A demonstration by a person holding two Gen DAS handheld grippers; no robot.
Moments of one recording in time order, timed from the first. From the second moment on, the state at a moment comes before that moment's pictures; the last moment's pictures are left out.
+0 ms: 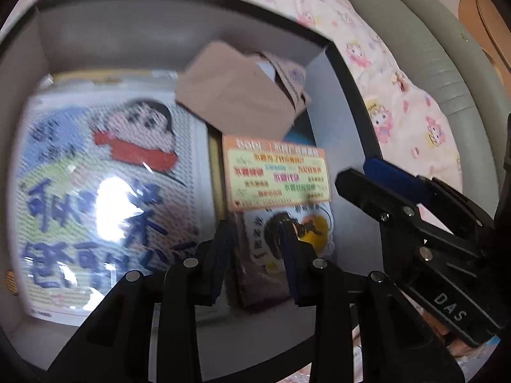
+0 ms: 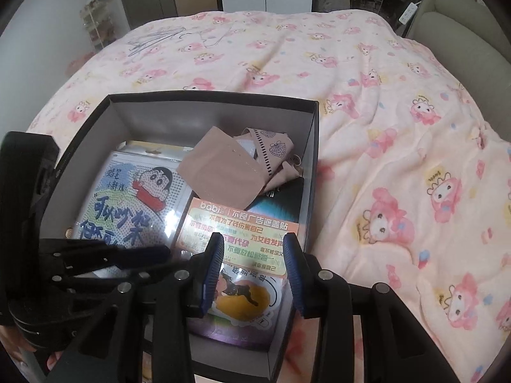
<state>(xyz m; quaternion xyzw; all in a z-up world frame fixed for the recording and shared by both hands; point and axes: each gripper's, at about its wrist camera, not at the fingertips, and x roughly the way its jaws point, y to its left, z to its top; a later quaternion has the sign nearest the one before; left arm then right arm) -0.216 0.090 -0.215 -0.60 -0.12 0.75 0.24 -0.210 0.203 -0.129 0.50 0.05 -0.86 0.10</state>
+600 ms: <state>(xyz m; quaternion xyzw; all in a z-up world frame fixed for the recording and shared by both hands) -0.142 0.019 -0.093 -0.49 -0.08 0.83 0.24 -0.137 0.175 -0.068 0.45 0.01 -0.88 0.17</state>
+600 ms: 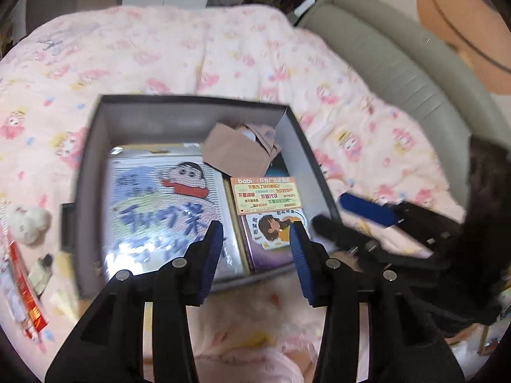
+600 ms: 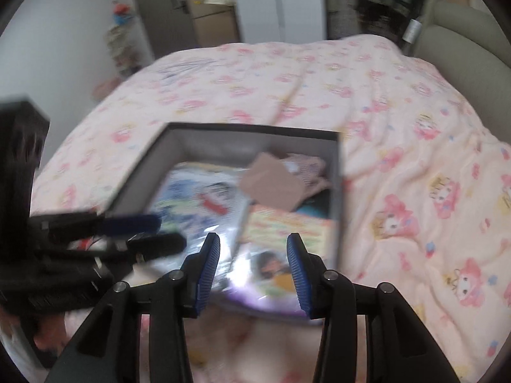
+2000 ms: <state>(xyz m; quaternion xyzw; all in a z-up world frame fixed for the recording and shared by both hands) -0.113 -0.227 -0.286 -0.61 -0.33 0.69 0.20 -0.153 -0.049 -0.232 0.64 0.09 -0.68 0.34</state>
